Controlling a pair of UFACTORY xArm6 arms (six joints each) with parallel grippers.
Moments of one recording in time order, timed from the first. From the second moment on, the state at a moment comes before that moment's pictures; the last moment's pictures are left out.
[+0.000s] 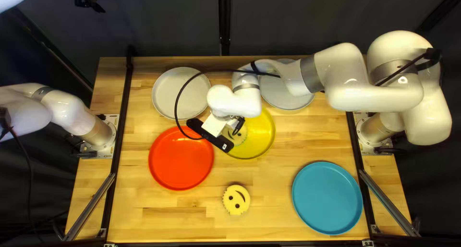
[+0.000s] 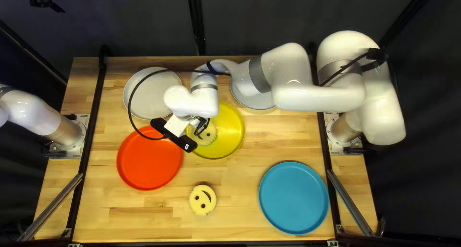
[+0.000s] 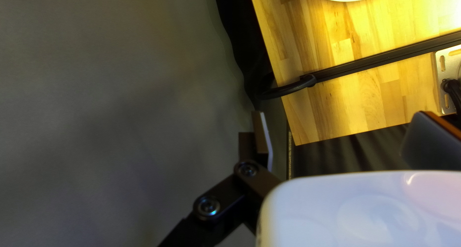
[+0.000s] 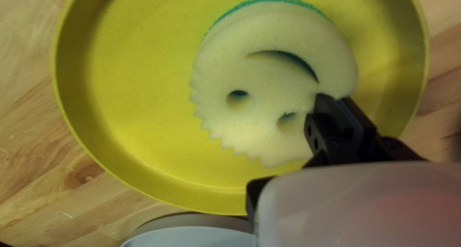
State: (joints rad) left arm 1.20 -0.65 -1.02 -0.12 1.45 1.59; right arm -0.09 0.64 -1.60 -0.10 1.08 -0.97
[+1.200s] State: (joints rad) left arm 1.20 -0.65 -1.02 -0.12 1.45 1.59; right arm -0.40 0.70 -1.78 -0.07 1.21 -1.06
